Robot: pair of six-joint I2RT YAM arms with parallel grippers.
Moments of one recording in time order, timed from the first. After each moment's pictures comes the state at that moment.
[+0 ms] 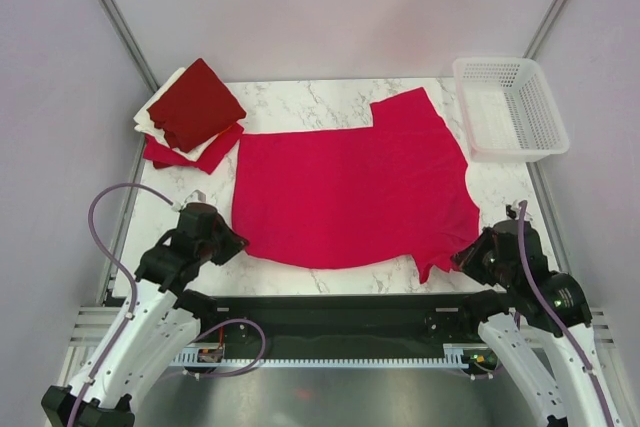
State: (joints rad) left arm -0.36 0.58 0.56 -0.81 -0.04 -0.95; right arm 0.29 0.39 0.78 -1.21 0.04 0.84
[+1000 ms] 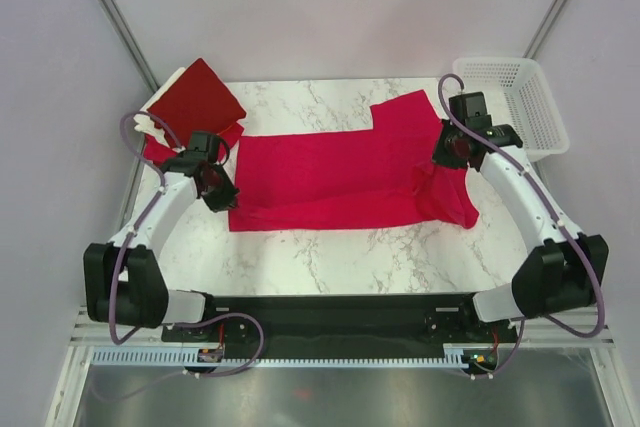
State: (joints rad) left arm -0.13 1.33 0.99 -0.81 -0.01 -0.67; right arm 0.19 1.40 1.29 -0.79 0.09 0.49
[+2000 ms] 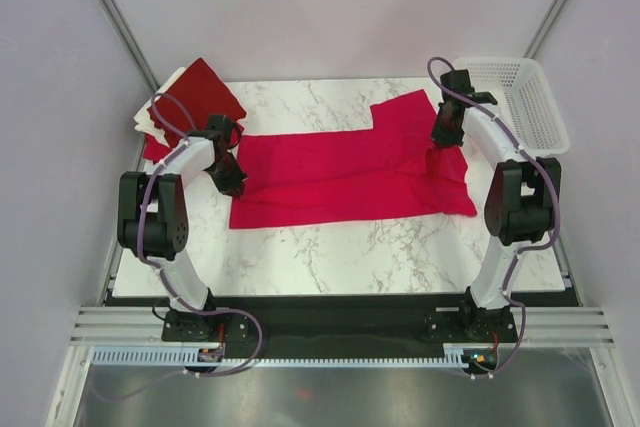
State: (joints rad) left arm -0.09 1.80 1.24 -0.78 -0.03 -0.60; right arm 0.08 1.90 1.60 -0.77 0.17 0.44
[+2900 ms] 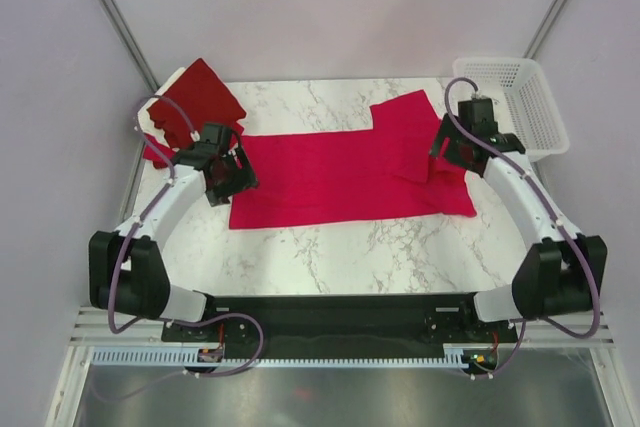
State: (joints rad) left arm -0.17 1.41 1.11 -0.75 -0.07 -0.60; right arm 0.11 1.52 1.32 -0.67 0.24 0.45
